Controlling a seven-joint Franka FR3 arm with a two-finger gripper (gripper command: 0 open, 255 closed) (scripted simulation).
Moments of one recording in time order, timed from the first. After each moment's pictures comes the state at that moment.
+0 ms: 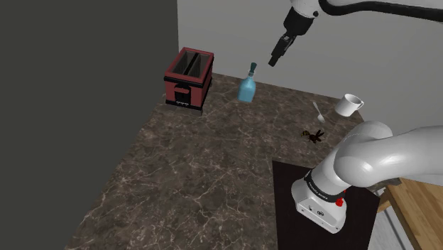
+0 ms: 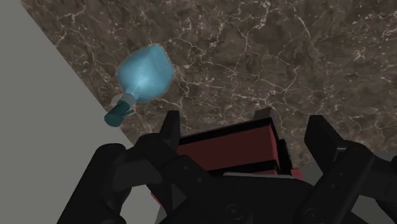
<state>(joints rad) -0.03 -0.71 -0.06 -2.37 -0.08 1.87 -0.28</state>
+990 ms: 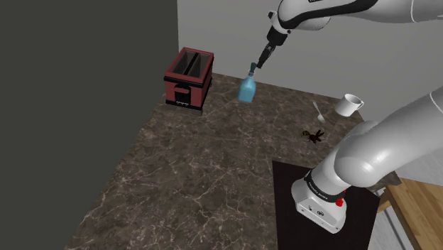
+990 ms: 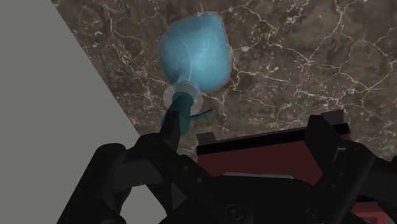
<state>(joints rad) -0.02 -0.24 -0.34 -2.24 0.00 2.20 -0.66</state>
